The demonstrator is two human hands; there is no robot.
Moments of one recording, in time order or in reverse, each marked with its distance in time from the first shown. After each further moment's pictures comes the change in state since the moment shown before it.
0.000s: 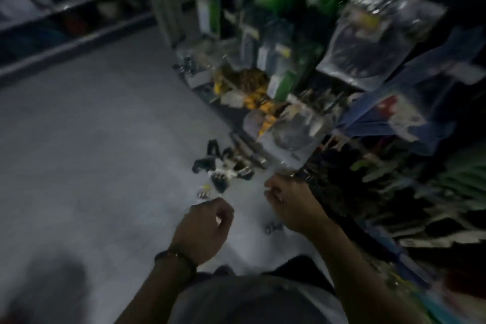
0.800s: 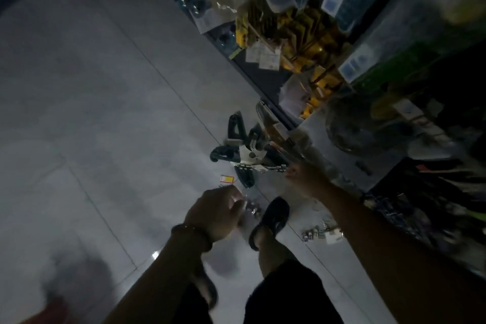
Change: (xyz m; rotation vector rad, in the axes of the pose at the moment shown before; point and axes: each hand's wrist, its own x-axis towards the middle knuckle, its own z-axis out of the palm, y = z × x) left_hand 0.399 -0.188 0.000 0.110 -0.368 -0.273; right_hand 0.443 0.154 0.183 0.136 -0.560 0.471
